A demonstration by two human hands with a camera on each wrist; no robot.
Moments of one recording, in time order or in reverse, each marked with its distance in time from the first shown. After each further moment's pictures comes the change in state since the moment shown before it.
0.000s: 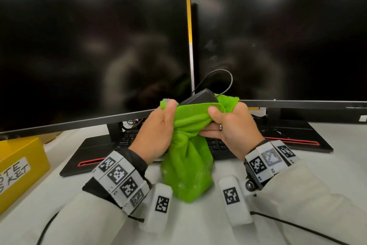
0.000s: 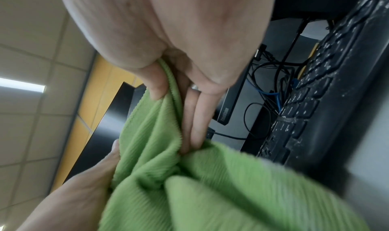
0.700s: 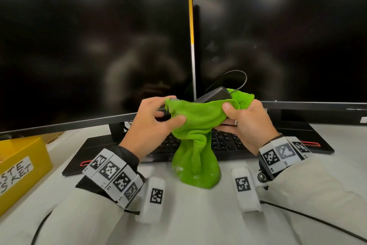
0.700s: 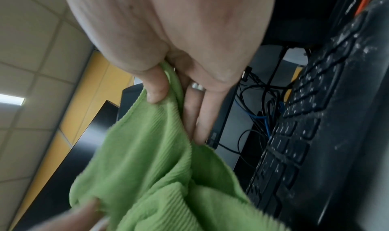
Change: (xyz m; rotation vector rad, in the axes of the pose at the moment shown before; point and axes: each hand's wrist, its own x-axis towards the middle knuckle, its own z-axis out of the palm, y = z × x) left_hand -0.007 0.010 -0.020 -0.103 0.041 -0.003; right_hand 0.010 -0.004 -0.027 -0.048 0.058 -0.057
